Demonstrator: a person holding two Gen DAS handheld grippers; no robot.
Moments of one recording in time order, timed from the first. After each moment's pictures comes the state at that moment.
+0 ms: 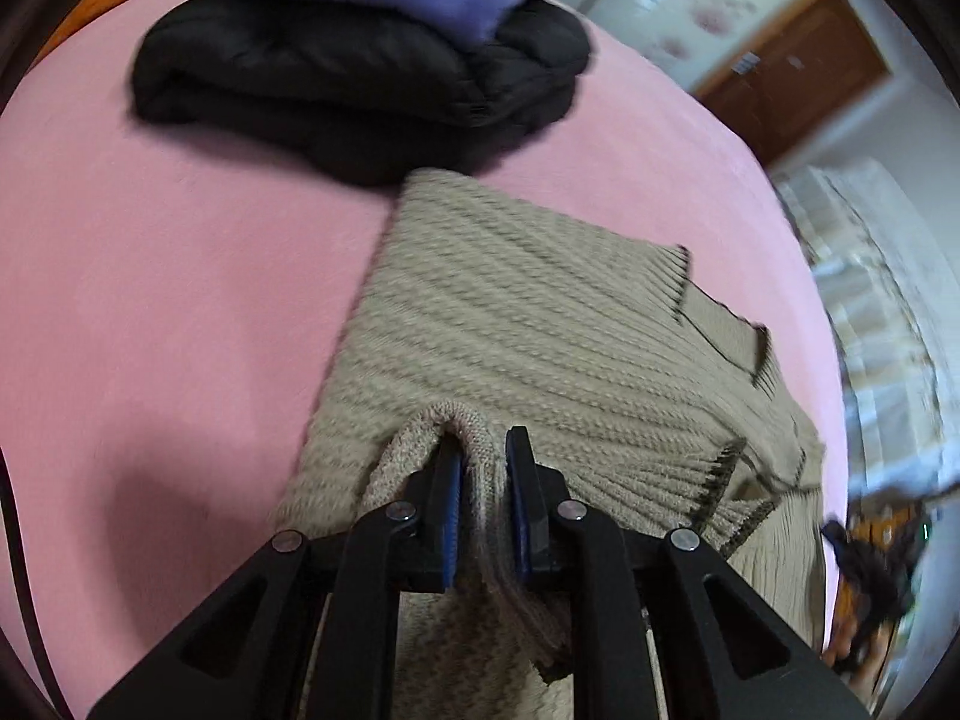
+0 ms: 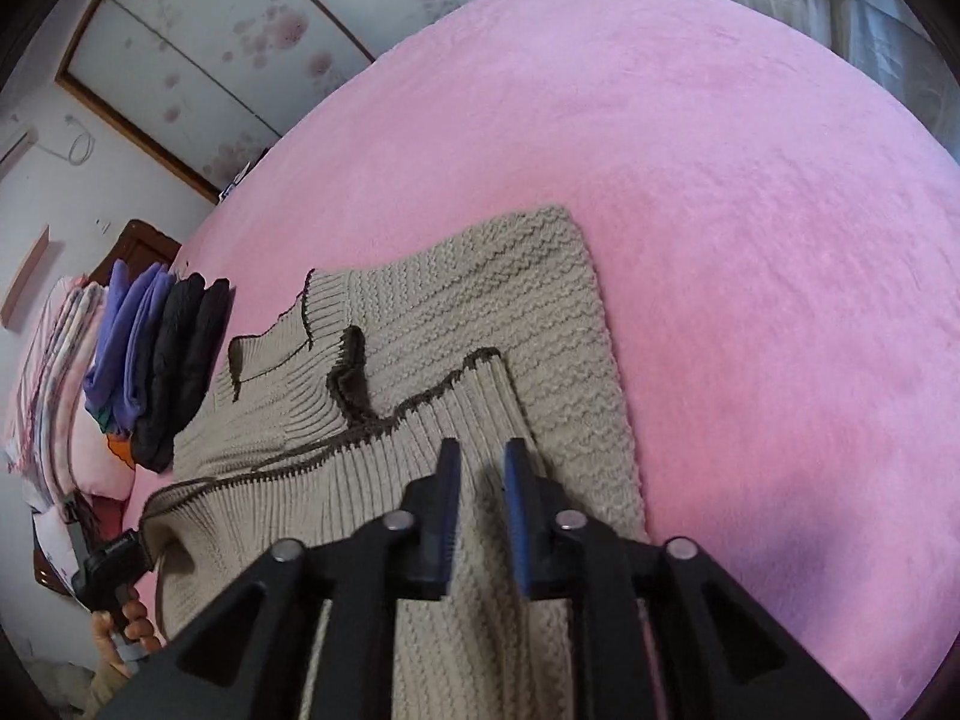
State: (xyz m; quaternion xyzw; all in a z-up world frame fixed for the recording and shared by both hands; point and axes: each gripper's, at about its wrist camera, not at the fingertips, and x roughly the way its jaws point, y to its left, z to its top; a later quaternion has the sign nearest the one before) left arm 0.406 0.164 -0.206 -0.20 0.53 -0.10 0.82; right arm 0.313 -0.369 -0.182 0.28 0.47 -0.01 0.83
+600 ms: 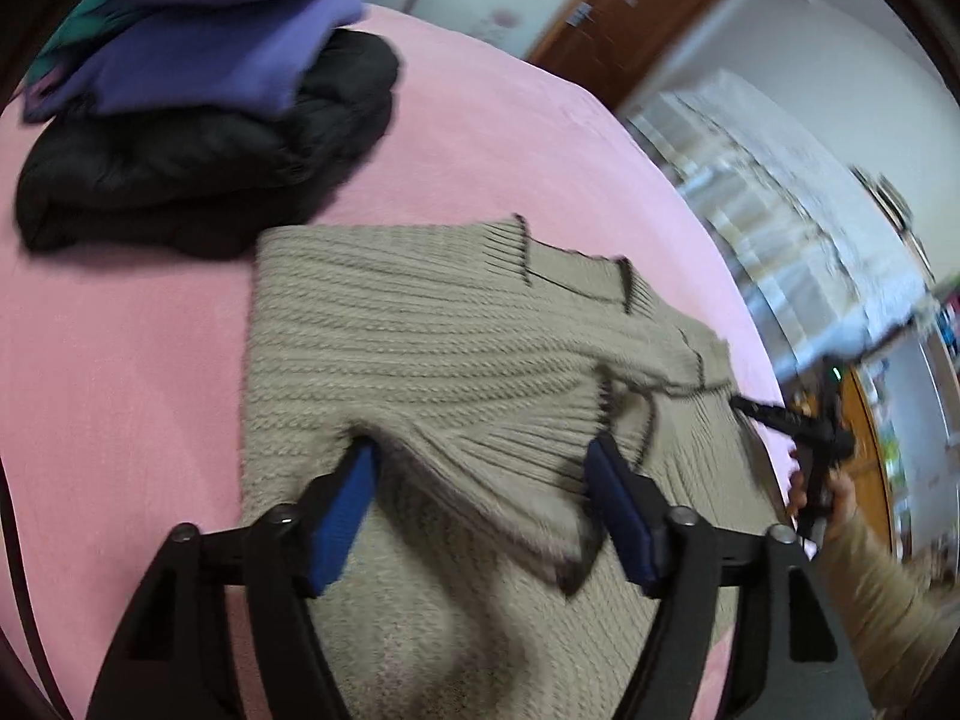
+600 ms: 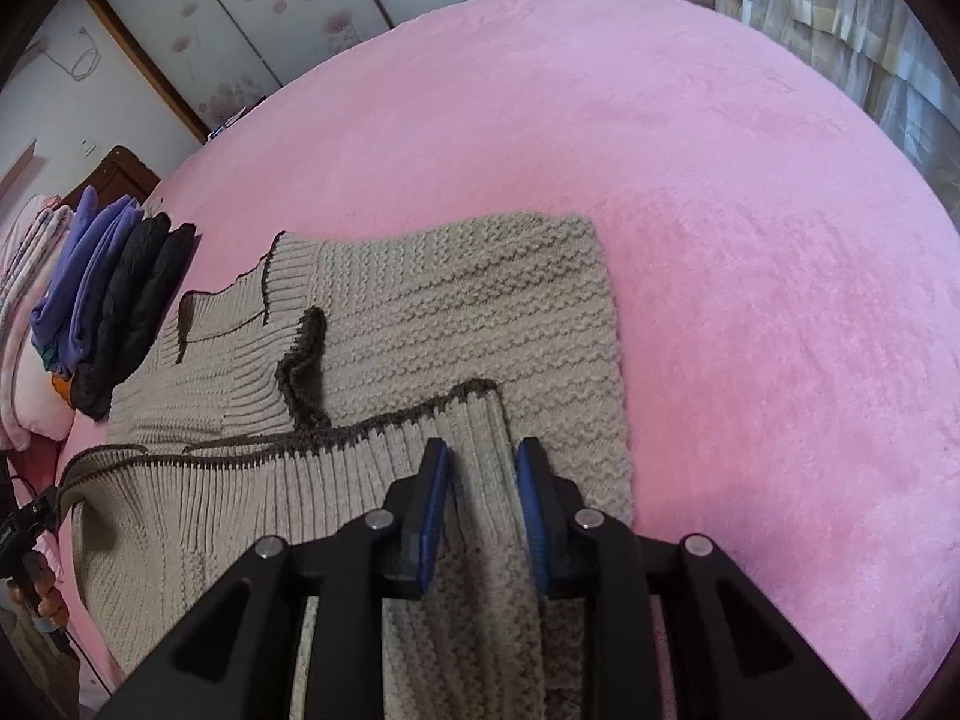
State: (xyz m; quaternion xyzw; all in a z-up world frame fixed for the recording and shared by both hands) left arm 0.389 0.152 -0.158 -0.13 0.49 -0.28 0.82; right arm 0.340 -0.354 -0.194 0.19 0.51 -0.01 0.84
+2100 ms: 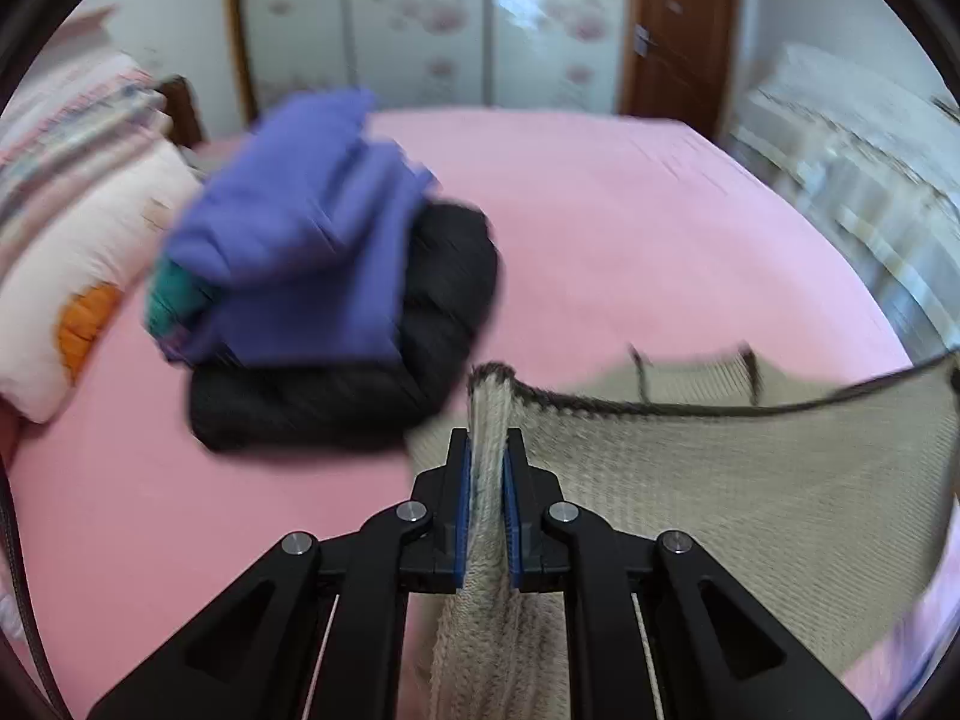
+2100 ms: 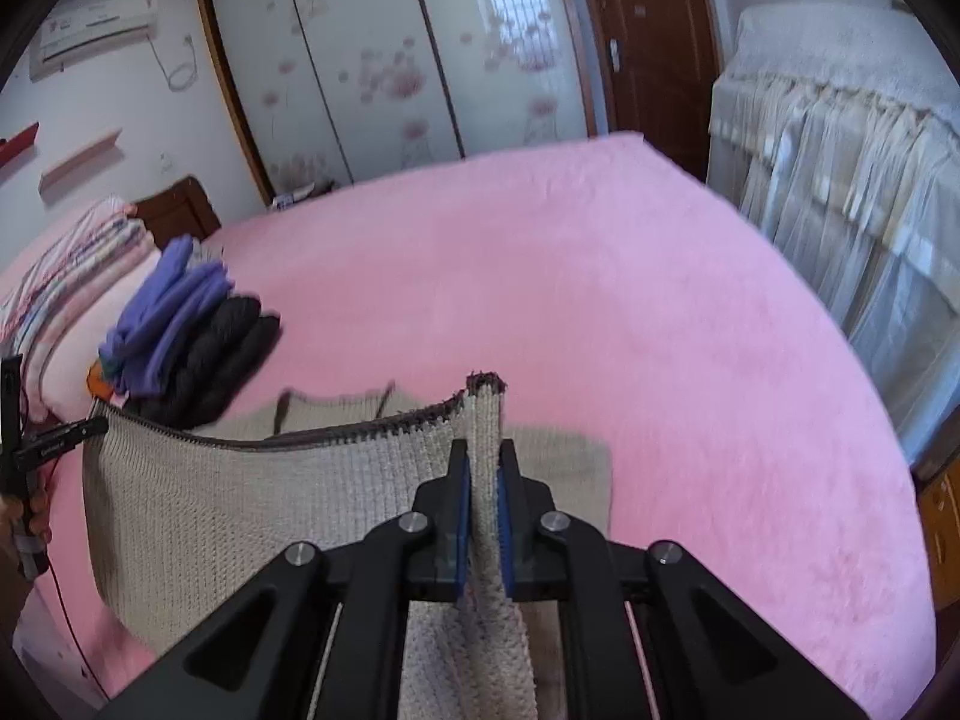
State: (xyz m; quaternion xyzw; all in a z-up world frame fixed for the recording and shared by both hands) left arm 0.420 0.129 -0.054 0.04 0.40 -0.07 0.91; right arm 0.306 -0.336 -0.046 0.10 0.35 -0.01 0.93
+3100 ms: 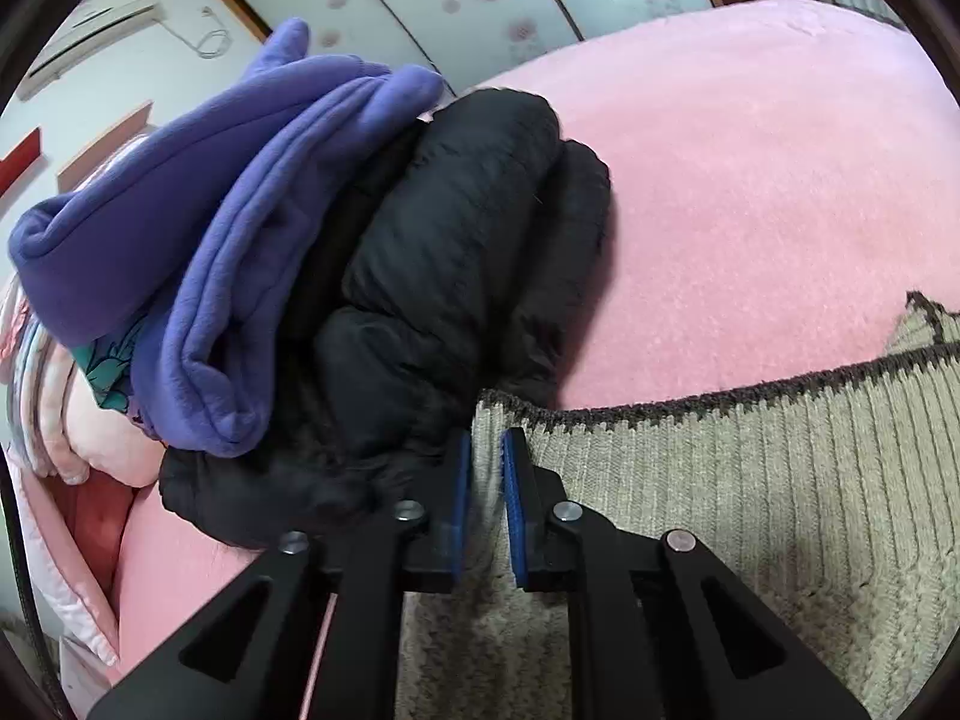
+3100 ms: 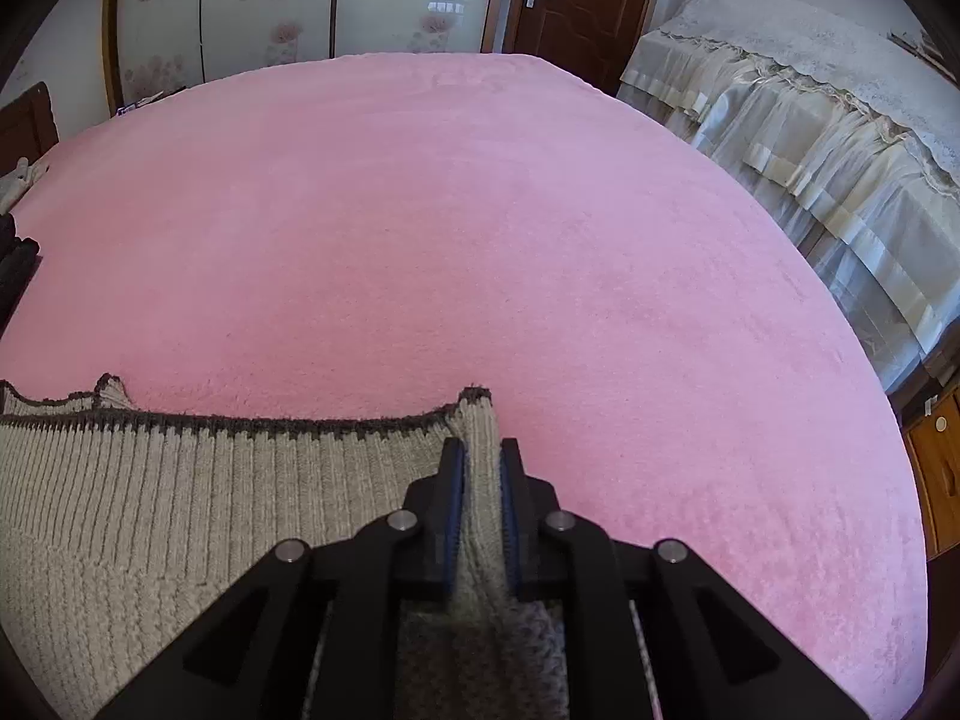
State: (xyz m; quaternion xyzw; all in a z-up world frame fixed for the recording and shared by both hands) left arm 0.552 0.038 -0.231 0.24 0.40 0.12 0.88; right arm 0.470 -0.343 -0.210 0.01 0.45 -0.19 0.87
